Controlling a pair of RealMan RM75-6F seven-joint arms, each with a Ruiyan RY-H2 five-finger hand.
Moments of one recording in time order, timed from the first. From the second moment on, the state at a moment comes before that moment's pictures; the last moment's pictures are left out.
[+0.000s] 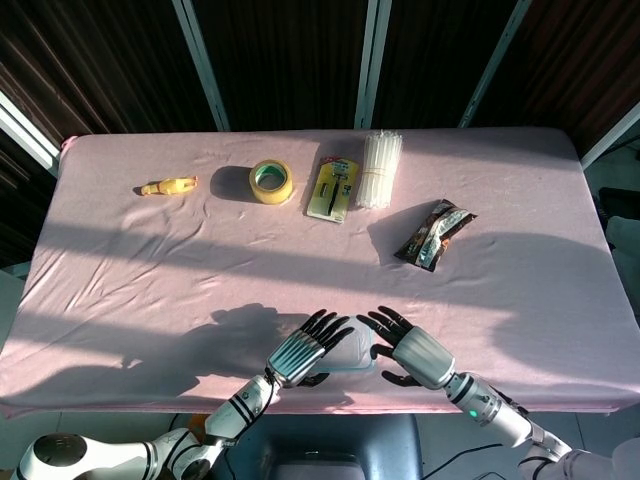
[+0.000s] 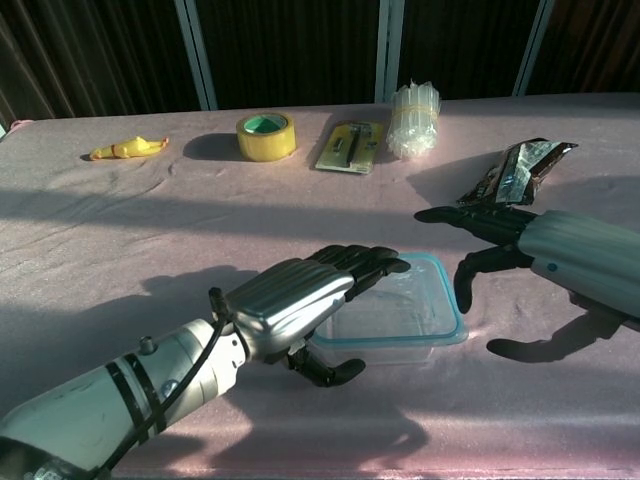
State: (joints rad) left arm -0.72 -1.96 -0.07 -1.24 1.49 0.93 0.21; right arm 0.46 -1.61 -0.08 -1.08 -1.94 1.36 0.22
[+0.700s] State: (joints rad) left arm -0.72 -1.94 -0.05 -1.27 1.47 0.94 0.25; right arm 0.51 -1.64 -0.09 -1.12 -1.89 1.33 0.18
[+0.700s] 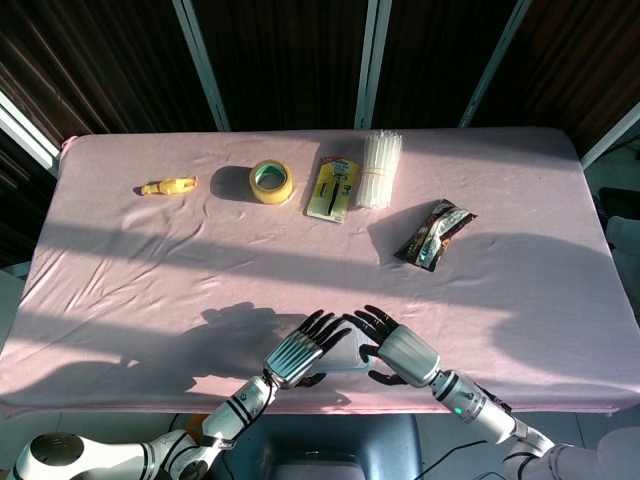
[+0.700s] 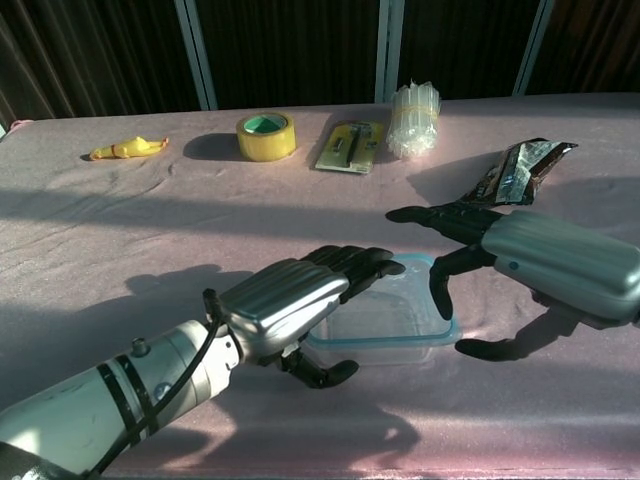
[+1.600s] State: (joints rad) left arm -0.71 -1.94 -0.03 -1.27 1.48 0.96 0.26; right arm 0.53 -1.65 -0.09 -1.15 -1.85 1.35 0.16
